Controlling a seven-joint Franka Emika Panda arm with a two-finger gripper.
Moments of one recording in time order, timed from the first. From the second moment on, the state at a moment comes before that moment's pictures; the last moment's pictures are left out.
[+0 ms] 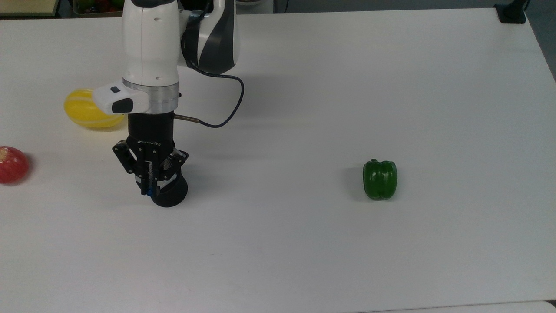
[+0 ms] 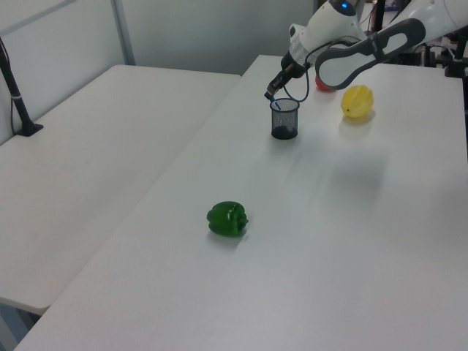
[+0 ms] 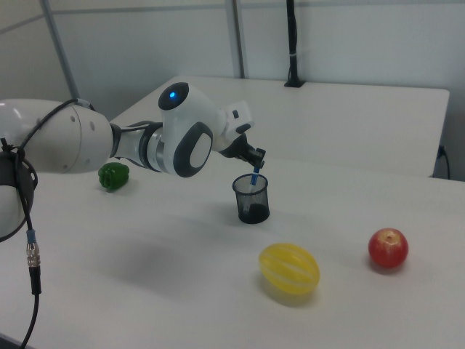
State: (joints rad) arm -0.04 0.55 -0.06 -1.59 -0.06 2.82 0.05
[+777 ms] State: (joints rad) arm -0.04 0.39 -0.06 -1.56 -0.06 2.82 0.06
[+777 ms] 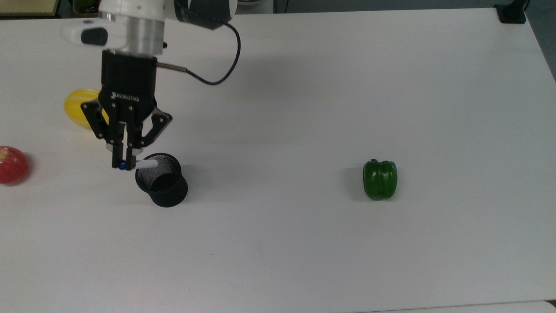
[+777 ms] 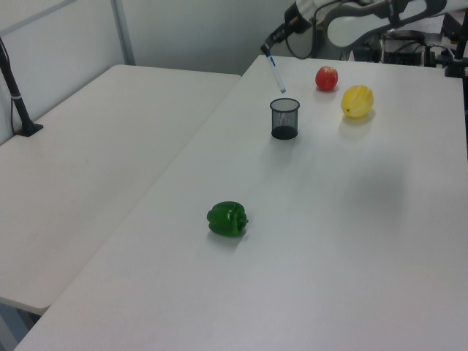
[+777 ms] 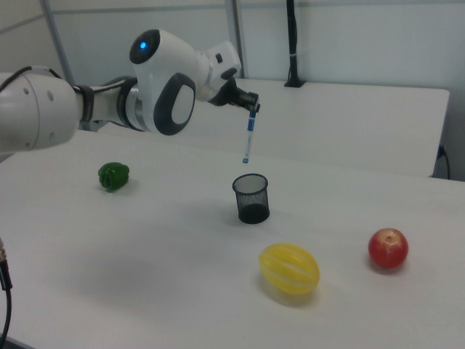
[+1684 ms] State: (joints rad) arm -0.03 0.27 0.04 -1.56 -0.06 2.29 0.06
